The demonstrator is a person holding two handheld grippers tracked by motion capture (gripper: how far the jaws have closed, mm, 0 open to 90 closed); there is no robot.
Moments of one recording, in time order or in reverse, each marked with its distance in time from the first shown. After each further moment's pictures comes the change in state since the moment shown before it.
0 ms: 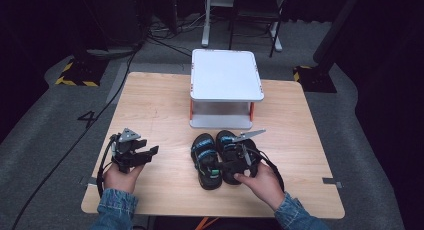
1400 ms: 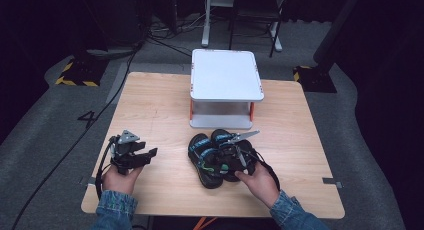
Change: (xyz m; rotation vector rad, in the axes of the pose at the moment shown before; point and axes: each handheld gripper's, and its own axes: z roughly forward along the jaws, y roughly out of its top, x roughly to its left) left arm 0.002 -0.006 0.000 0.017 0.007 -0.008; right arm 0.001 0.001 0.011 0.058 -0.121 -0.024
